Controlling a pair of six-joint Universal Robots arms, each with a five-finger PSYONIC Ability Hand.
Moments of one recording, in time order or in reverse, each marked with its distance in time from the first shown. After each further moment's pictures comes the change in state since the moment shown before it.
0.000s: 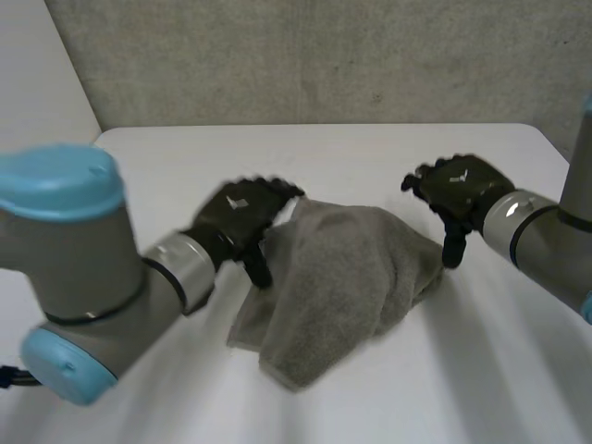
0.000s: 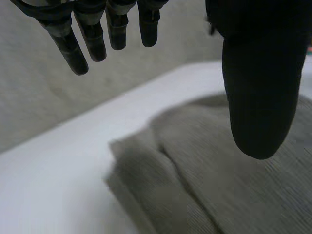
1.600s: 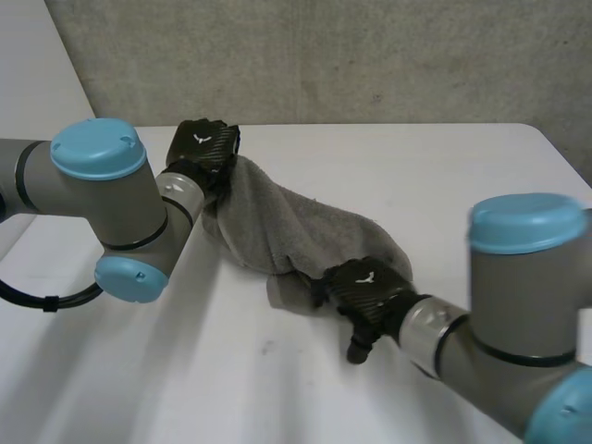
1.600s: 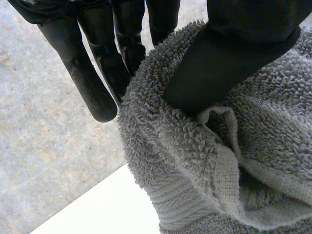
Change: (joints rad) left arm 0.109 -0.294 0.342 0.201 -0.170 0.143; right arm 0.235 0.046 0.246 -0.147 -0.131 0.262; left_hand 0.969 1.020 1.010 1.026 0.987; right_hand 0.344 0.307 0.297 0.293 0.269
